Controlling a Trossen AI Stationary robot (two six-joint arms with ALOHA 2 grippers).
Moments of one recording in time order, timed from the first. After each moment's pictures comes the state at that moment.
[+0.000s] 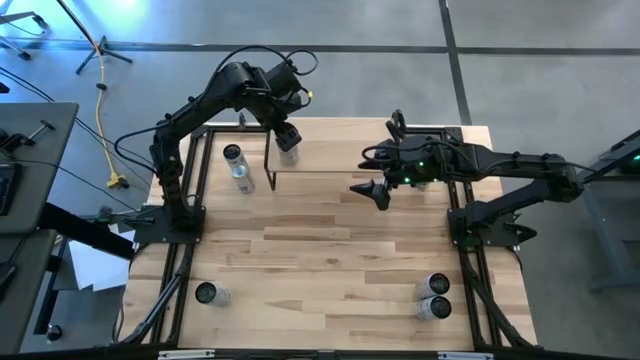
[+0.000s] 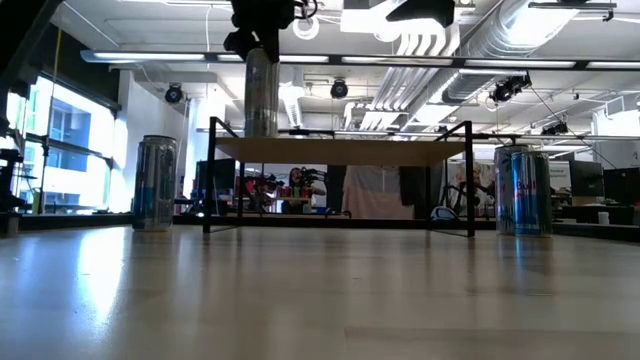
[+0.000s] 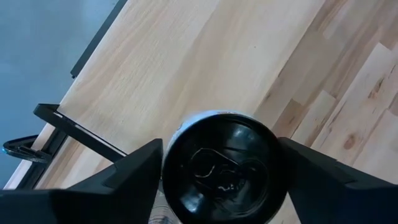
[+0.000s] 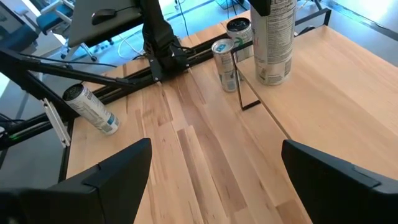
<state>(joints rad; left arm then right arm) 0.50 1.86 2.22 -1.57 0.01 -0.09 -0.05 1.22 1.28 -0.55 0.08 0.36</state>
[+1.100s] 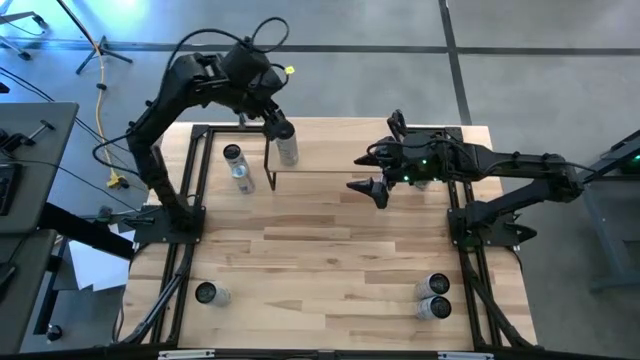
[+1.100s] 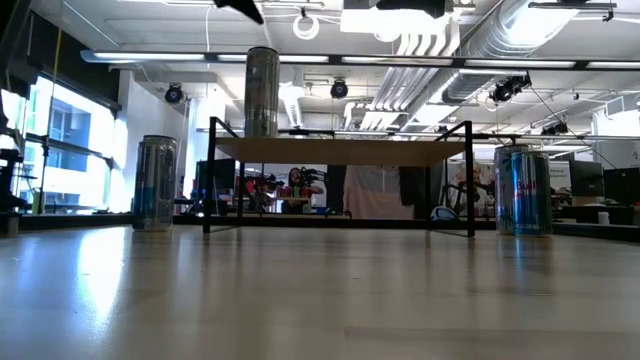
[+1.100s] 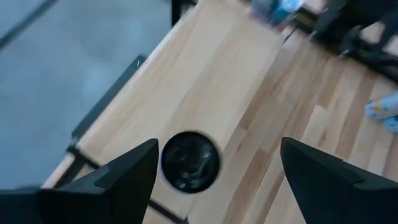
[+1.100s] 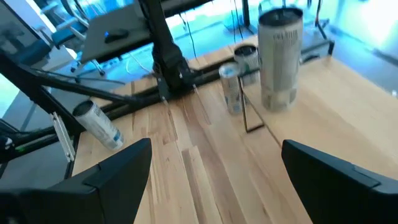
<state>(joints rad) 0.45 1.71 2.35 -1.49 0.02 -0.11 -0.05 1.22 1.28 -0.45 0.08 0.31</state>
